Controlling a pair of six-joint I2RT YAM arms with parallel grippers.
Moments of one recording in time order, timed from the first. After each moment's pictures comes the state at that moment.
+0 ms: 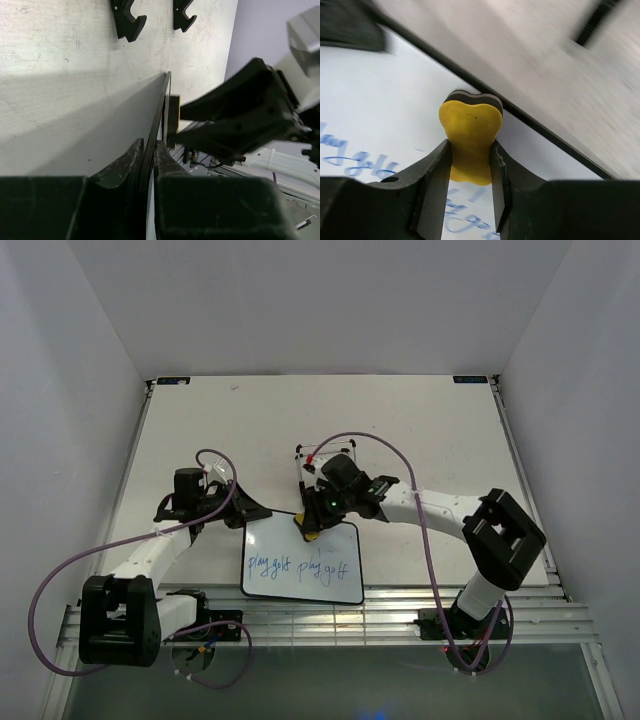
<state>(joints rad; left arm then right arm) -0.06 1.15 0.50 -0.13 0.80 -0.69 0.93 1.68 1.09 -0.22 -0.33 0.44</state>
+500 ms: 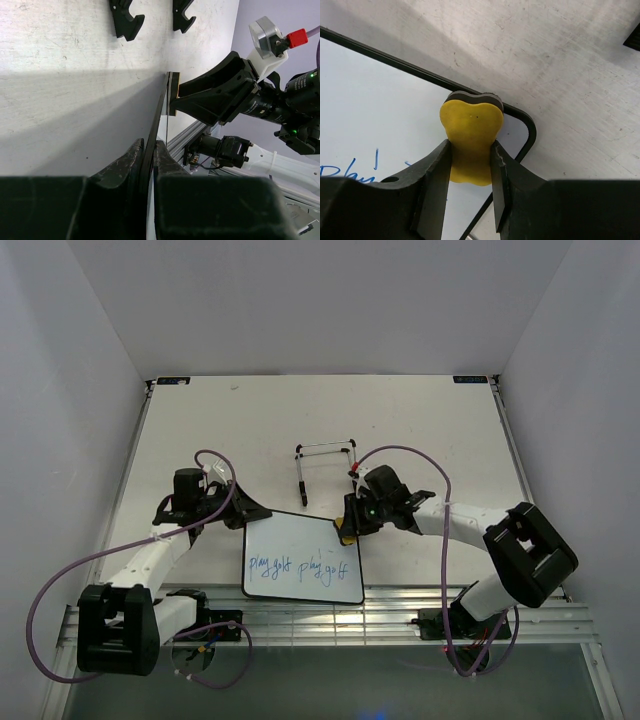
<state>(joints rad) -0.07 1.10 0.50 -0.16 0.77 -0.71 0.72 1.50 0.72 -0.11 -0.32 0.42</state>
